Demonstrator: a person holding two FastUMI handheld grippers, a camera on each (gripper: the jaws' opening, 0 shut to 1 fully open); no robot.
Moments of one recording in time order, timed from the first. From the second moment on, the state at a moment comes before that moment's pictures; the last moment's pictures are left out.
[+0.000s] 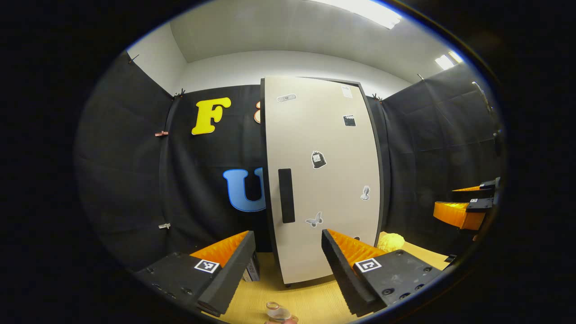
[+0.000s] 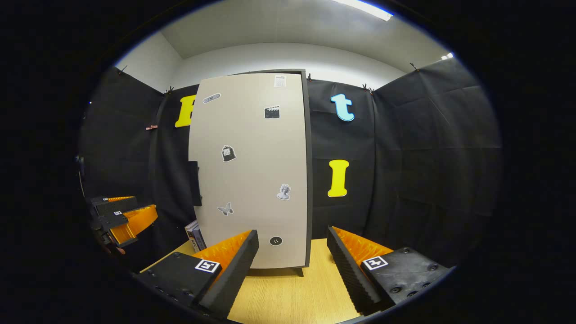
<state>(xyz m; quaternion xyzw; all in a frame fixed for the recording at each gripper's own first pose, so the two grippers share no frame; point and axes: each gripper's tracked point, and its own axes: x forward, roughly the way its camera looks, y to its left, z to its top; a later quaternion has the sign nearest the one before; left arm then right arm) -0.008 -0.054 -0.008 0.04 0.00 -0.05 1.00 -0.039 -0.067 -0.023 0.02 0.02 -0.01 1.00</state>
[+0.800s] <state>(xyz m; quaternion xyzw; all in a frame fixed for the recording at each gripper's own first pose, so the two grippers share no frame) -0.009 -0.051 -0.008 0.04 0.00 -0.05 1.00 -0.040 -0.063 -0.022 0.02 0.02 -0.01 1.00</state>
